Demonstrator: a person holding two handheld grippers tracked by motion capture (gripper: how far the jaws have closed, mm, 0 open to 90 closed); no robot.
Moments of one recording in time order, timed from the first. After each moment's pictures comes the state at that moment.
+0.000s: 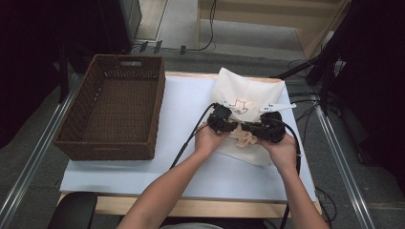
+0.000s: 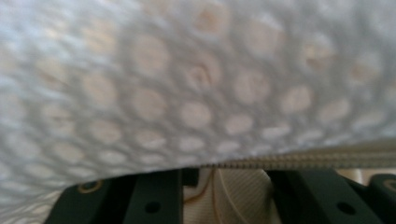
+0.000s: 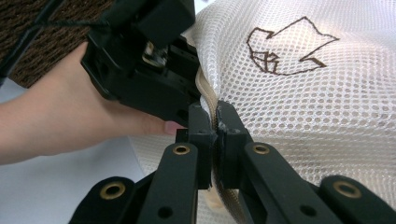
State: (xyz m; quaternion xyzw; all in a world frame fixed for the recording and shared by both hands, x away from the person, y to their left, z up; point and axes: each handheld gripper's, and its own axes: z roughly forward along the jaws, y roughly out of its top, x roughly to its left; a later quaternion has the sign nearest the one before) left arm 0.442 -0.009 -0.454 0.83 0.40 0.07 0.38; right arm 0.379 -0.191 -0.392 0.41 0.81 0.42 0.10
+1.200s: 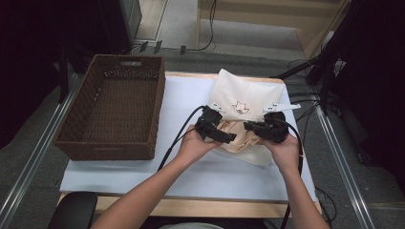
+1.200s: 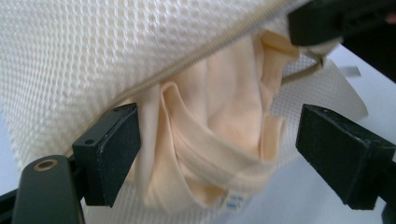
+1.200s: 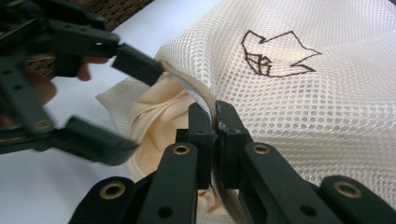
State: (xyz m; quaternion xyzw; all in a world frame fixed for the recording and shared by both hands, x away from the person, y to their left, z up) left arm 0.390 0.031 -0.410 0.85 0.36 0.03 0.38; right arm 0.378 -0.199 -0.392 0.42 0.80 0.43 0.10
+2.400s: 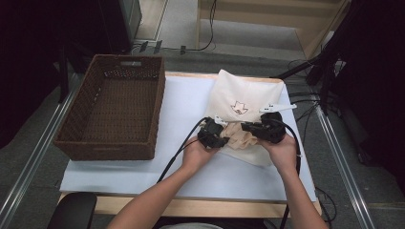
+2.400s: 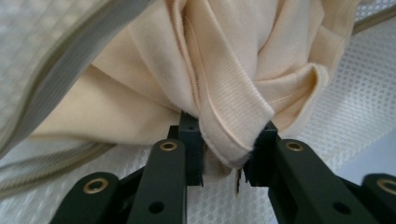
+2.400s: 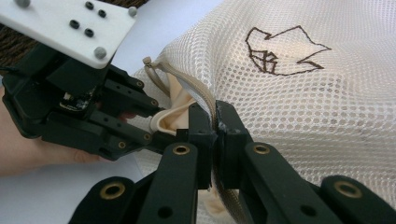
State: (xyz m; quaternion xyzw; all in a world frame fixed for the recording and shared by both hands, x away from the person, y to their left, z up) left arm 0.394 0.016 -0.462 0.86 0.36 0.07 0.35; right arm 0.378 -0.192 -0.393 0.41 0.80 0.42 0.10
